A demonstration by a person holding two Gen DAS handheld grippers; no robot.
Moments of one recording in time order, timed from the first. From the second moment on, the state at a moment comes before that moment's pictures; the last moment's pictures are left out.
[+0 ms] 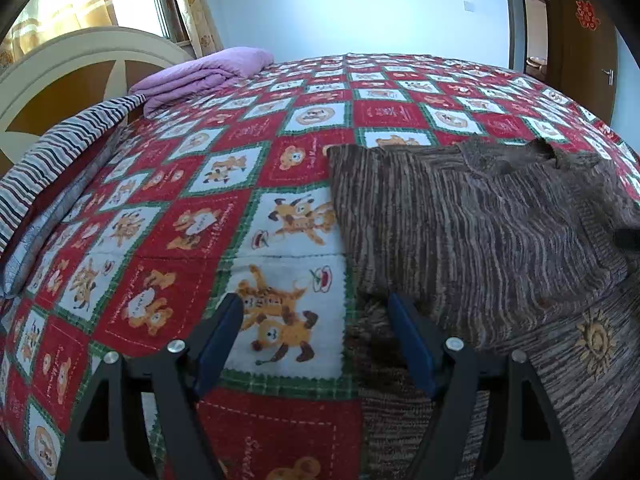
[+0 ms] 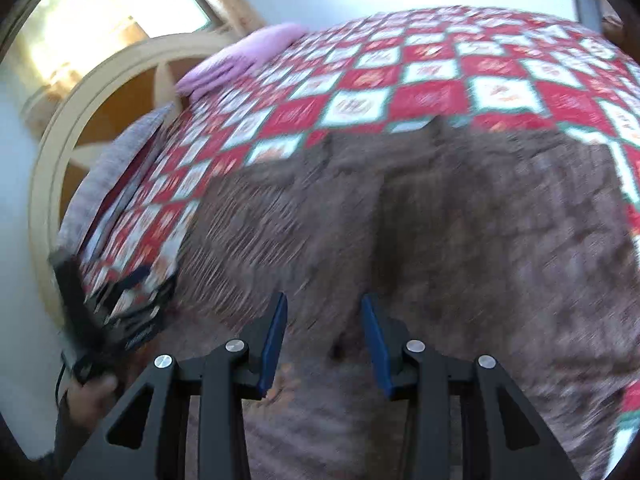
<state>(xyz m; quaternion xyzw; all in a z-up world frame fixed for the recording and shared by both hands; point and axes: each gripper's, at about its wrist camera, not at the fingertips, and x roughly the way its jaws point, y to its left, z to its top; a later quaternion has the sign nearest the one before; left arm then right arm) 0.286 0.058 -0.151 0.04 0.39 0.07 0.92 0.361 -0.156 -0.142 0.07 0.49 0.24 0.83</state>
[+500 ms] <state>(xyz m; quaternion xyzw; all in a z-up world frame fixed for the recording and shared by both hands) 0.285 0.053 -0.151 0.06 0.39 0.08 0.91 0.337 -0.152 -0.165 0.04 0.49 0.24 0.84</state>
